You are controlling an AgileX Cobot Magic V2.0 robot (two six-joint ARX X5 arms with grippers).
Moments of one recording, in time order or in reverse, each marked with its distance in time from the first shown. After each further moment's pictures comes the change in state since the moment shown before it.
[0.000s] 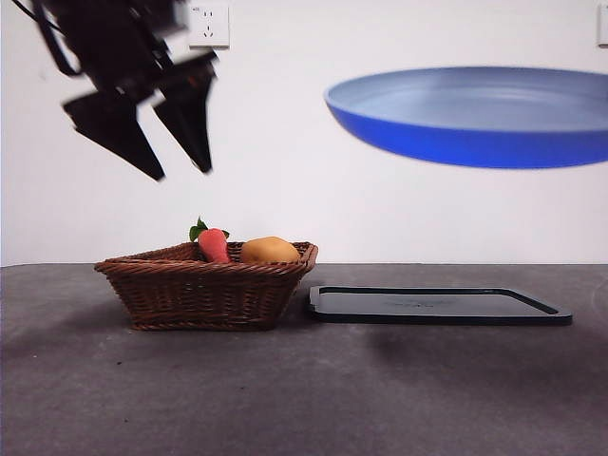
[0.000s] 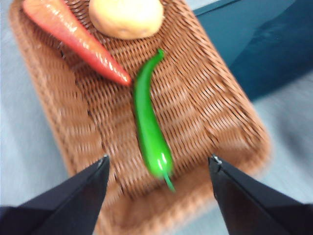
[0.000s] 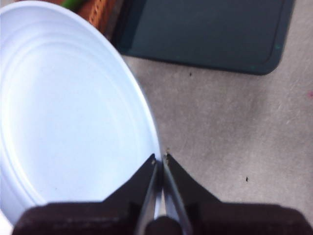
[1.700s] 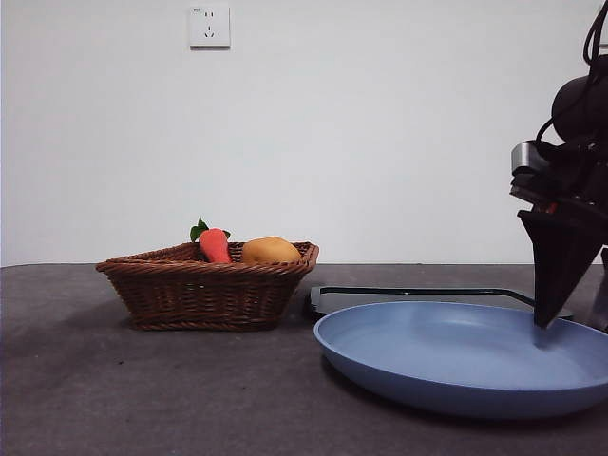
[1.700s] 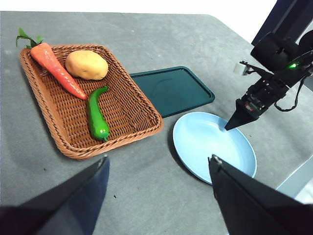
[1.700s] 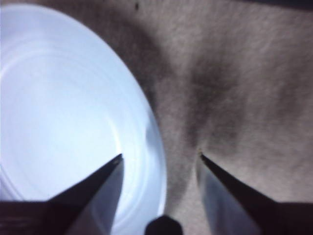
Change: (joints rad) left arm 0.415 -1.064 -0.515 -0.151 0.602 0.010; right arm 0.003 0.695 0.000 0.204 -0.008 -0.109
